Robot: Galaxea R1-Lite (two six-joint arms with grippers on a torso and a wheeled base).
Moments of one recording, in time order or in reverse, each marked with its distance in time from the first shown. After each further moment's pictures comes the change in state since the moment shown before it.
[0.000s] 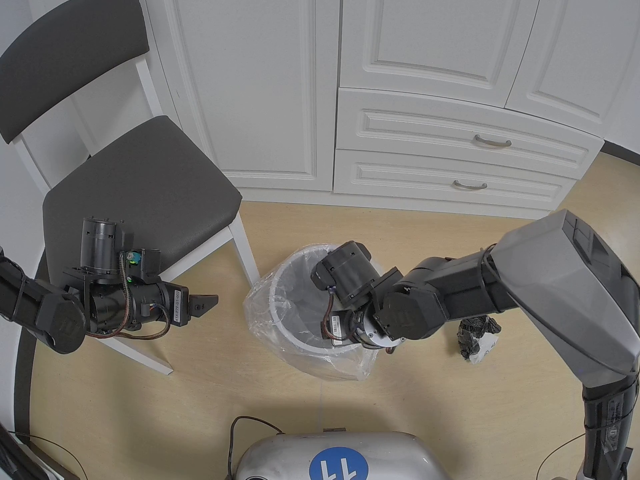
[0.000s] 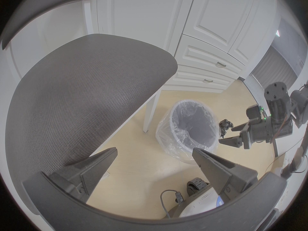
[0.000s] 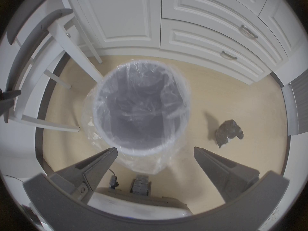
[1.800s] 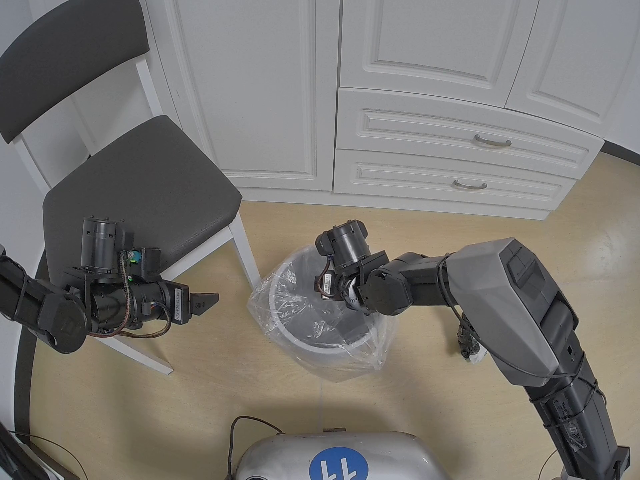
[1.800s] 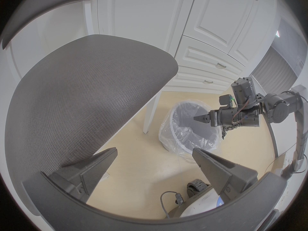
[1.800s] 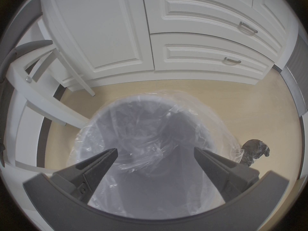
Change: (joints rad) left arm 0.006 0.009 -0.002 -0.021 0.000 -0.001; right arm -0.114 0.305 -0.433 -0.134 0.000 -0.014
